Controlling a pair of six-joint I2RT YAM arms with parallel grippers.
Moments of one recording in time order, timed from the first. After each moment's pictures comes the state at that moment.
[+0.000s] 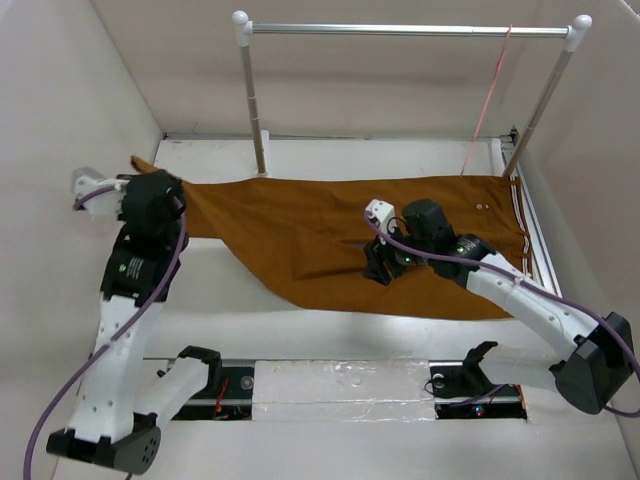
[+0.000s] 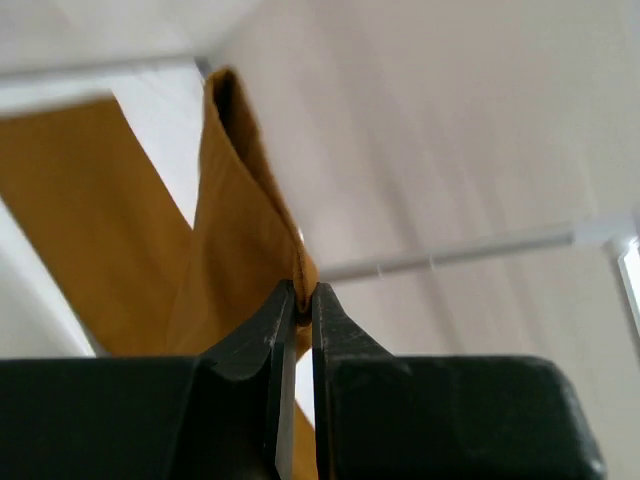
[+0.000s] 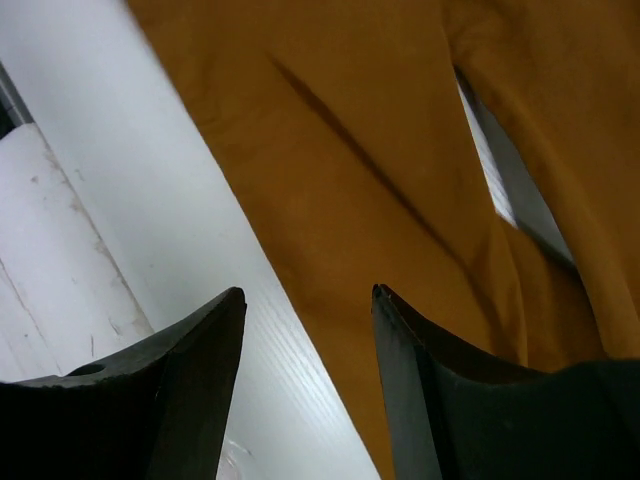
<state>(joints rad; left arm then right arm) -0.22 0.93 1.23 -0.56 -0.70 -1.13 0.66 1.19 0.95 -0.47 -0.37 -0.09</state>
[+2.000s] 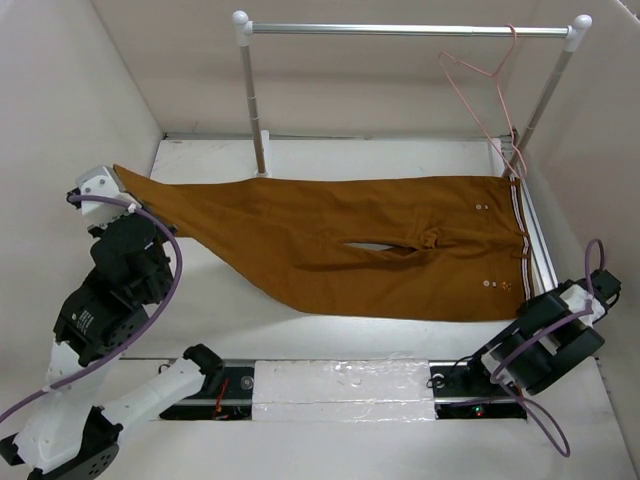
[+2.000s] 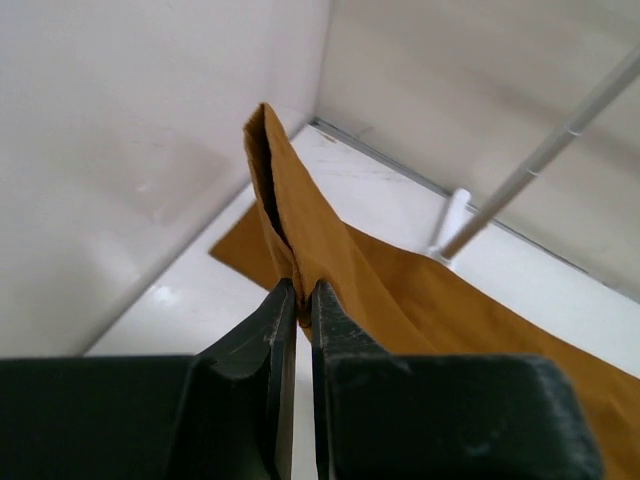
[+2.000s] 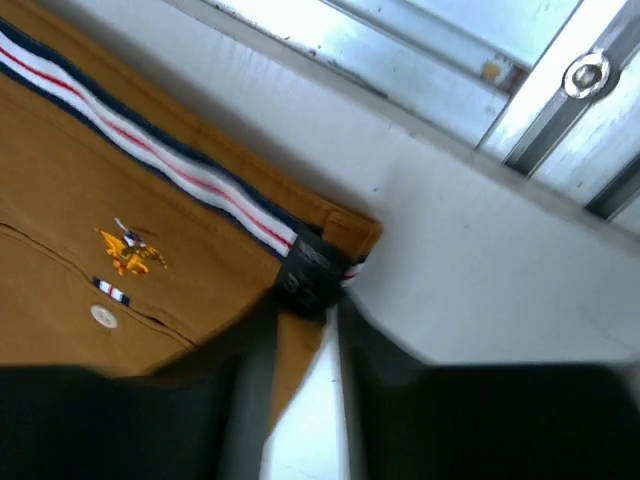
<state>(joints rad) -0.64 0.75 1.38 -0.83 -1.06 -0.39 -1.00 1.23 0.58 -0.54 -0.24 0.26</state>
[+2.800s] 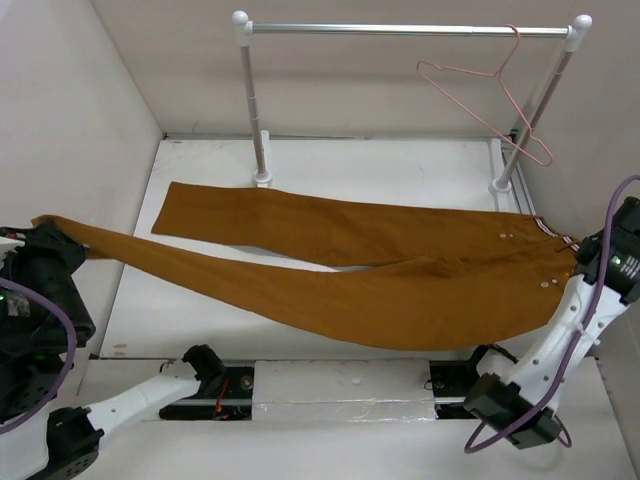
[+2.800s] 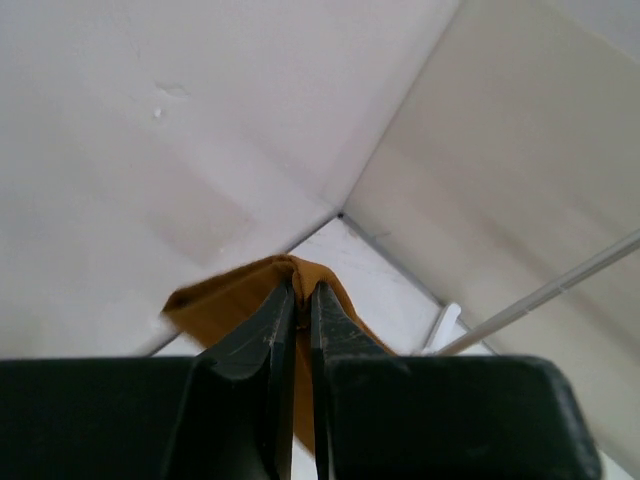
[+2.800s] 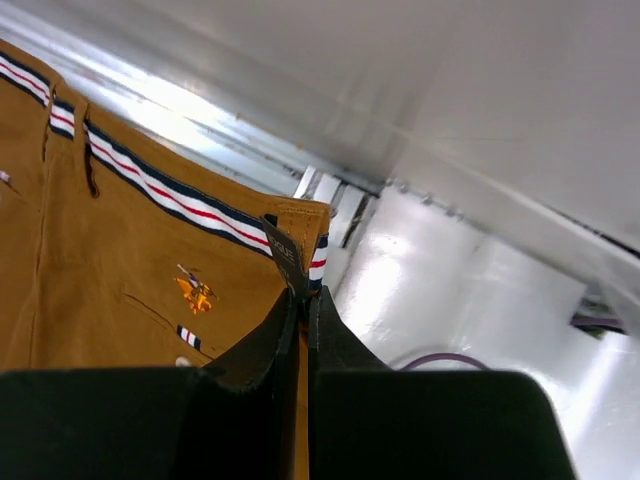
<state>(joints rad) -0.81 0.59 1.56 -0.66 -1.42 -0.12 -0.72 0.96 1.34 -1.17 0.43 0.20</state>
